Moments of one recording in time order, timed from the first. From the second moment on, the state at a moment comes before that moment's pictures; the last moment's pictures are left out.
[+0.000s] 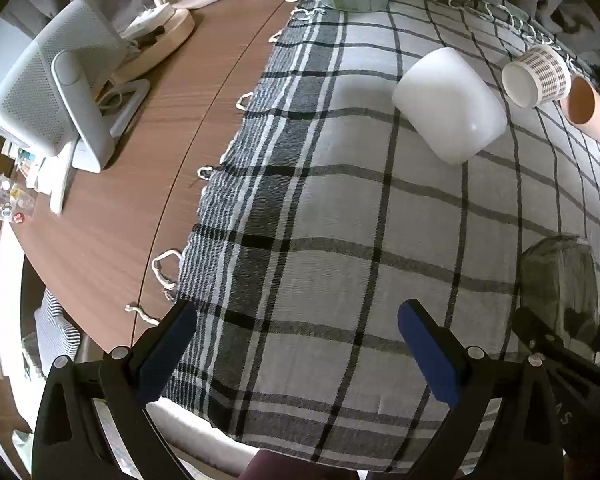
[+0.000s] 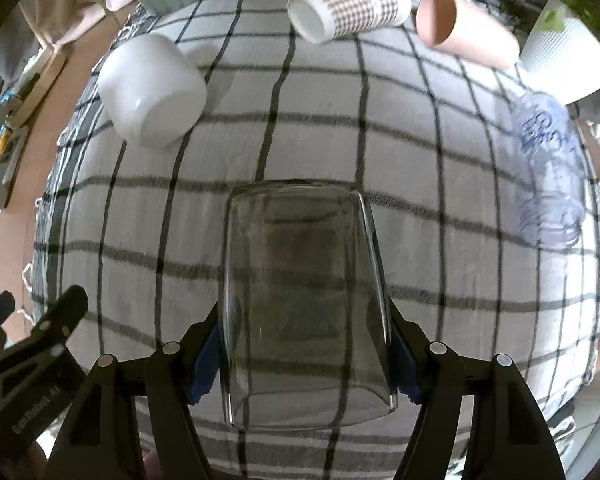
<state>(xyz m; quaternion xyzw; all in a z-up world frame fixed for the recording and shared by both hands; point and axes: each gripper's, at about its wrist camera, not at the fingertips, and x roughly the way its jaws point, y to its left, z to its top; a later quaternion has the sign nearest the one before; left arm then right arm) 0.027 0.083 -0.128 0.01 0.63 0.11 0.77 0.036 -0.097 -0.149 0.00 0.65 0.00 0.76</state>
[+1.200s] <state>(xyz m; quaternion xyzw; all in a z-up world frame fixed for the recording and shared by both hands) 0.038 -0.035 -0.089 0.02 0.62 -0.04 0.78 -0.019 -0.225 -0.071 0.16 0.57 -0.10 0.80</state>
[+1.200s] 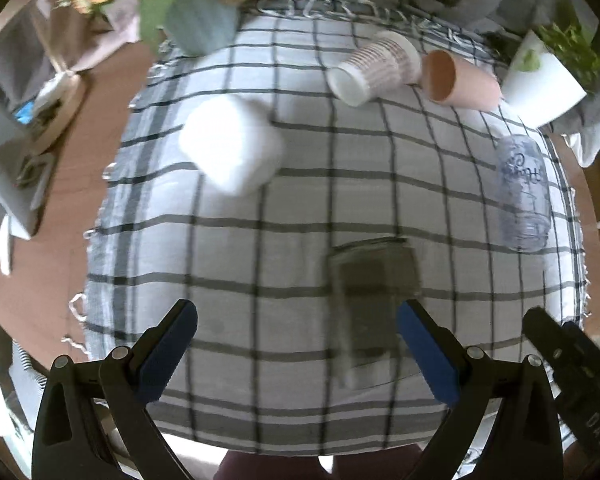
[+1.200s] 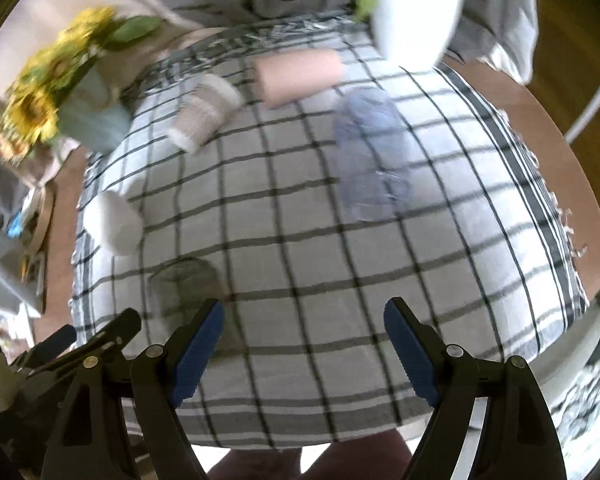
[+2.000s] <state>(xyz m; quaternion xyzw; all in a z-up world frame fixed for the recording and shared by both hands) 0.076 -0.086 -0.154 0.01 0.69 -0.05 0.72 -0.017 -0.278 -0.117 0.21 0.61 -0.13 0.75</state>
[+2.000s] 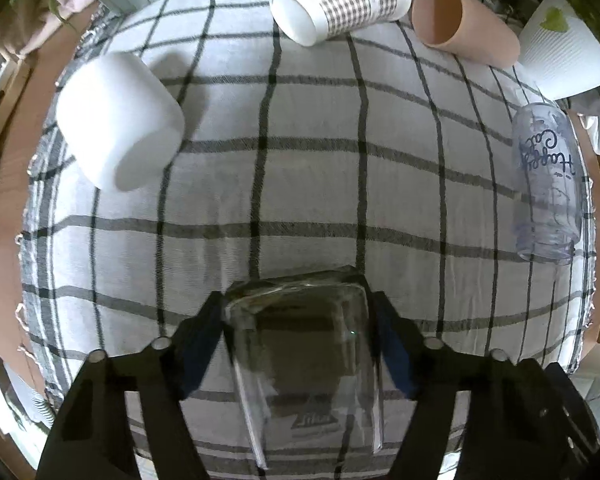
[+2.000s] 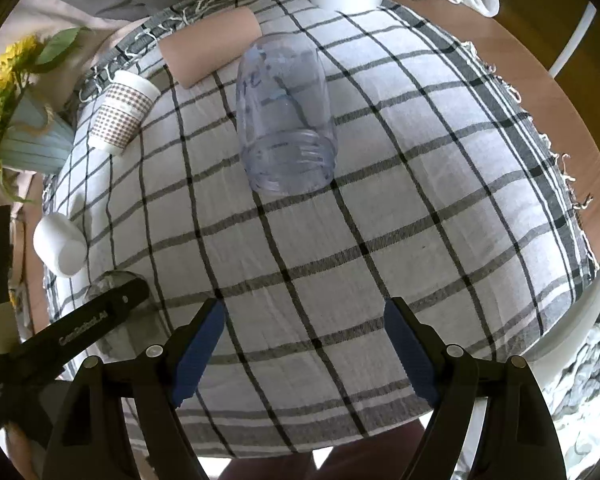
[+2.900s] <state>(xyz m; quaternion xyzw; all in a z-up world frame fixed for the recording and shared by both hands) 0.085 -0.095 -0.096 0.01 0.62 -0.07 0.78 -0.009 -0.289 -0.098 0.22 0.58 -0.13 0.77</state>
